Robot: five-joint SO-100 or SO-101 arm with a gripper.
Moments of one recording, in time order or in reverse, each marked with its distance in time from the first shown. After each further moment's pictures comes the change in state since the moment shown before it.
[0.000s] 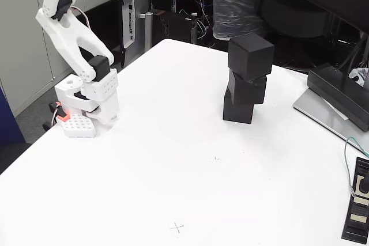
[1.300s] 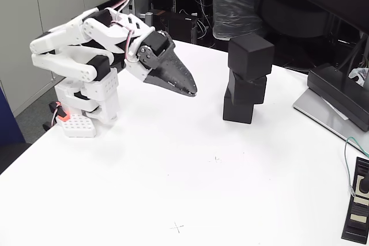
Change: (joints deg) arm -4.9 40.9 89.2 -47.3 15.4
